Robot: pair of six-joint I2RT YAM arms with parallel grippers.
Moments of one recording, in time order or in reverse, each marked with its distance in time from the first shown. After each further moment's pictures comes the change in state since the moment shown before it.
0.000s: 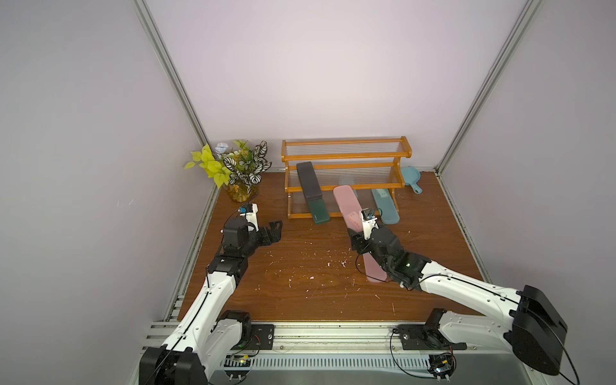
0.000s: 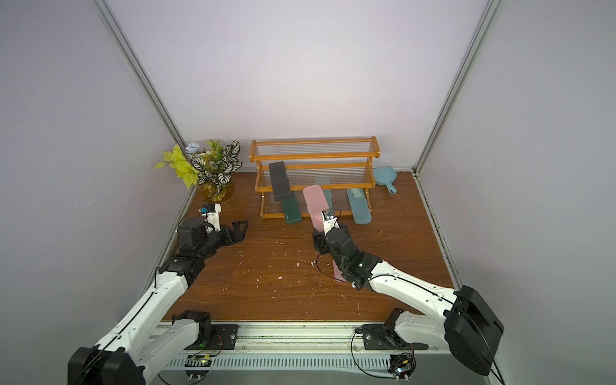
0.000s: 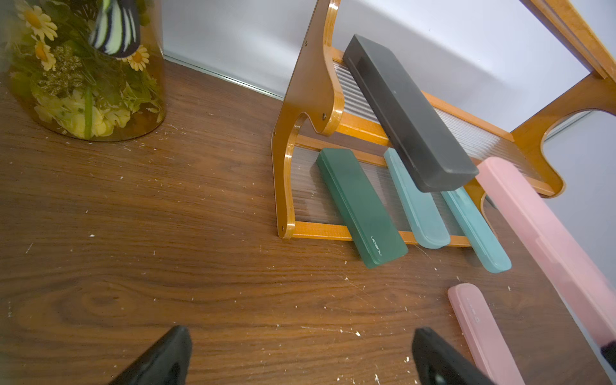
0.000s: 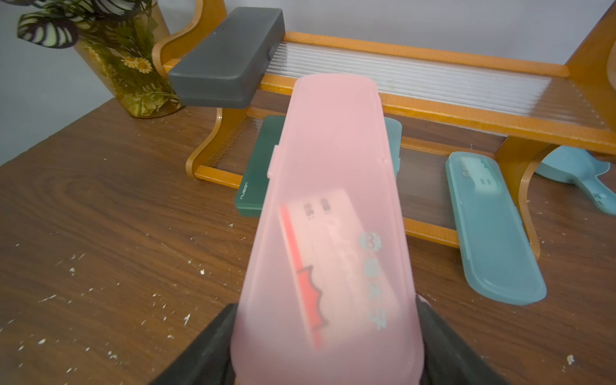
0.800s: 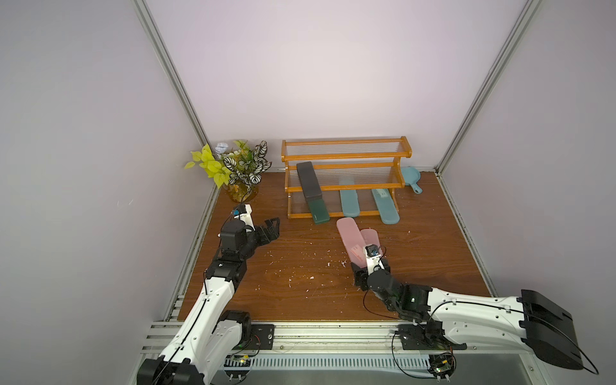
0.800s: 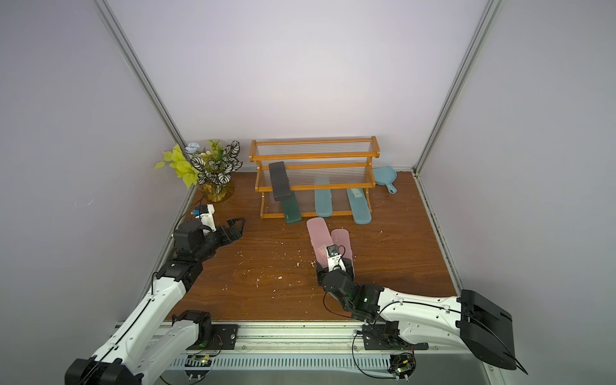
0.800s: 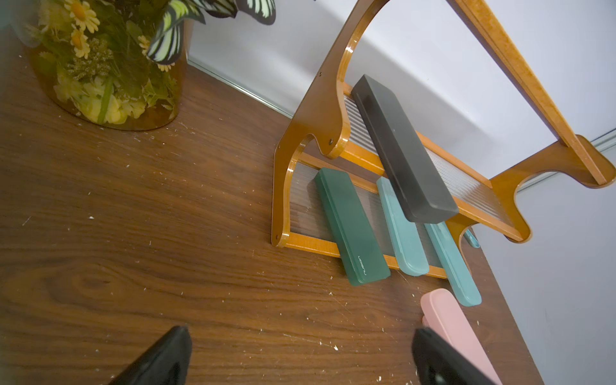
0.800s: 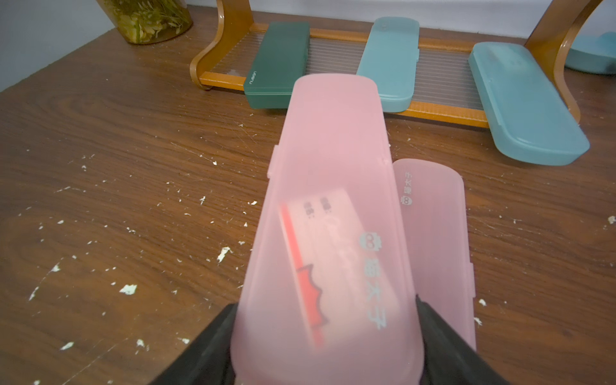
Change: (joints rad) left arm 0.000 -0.058 -0.023 0.014 -0.031 -0.174; right arm 0.307 -0.085 -0.279 -0.010 0.229 0.297
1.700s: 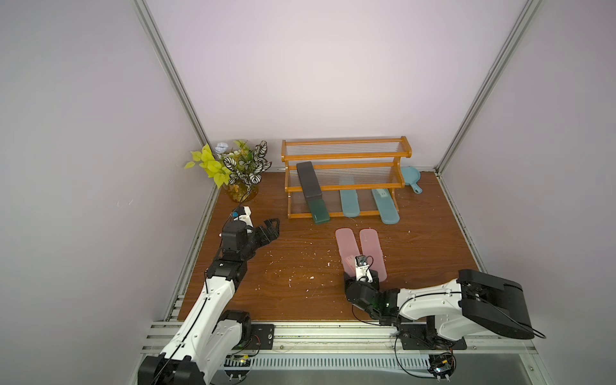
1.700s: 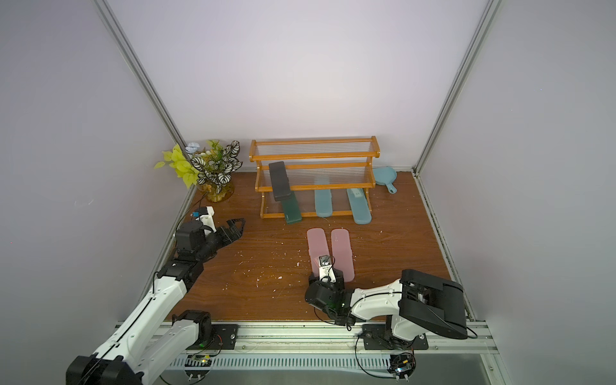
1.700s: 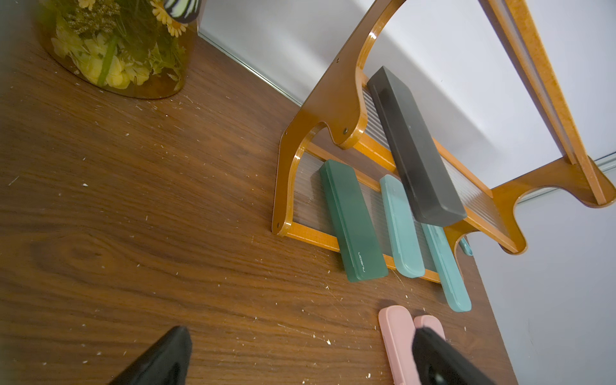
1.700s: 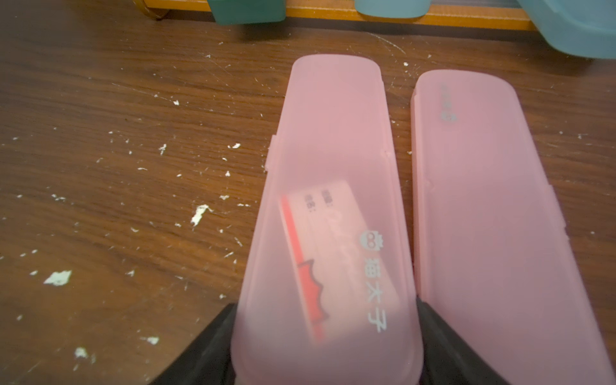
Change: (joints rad) left arm 0.000 0.016 -0.005 -0.015 0.006 -0.063; right arm 0.110 0.412 0.051 0.114 0.094 0.272
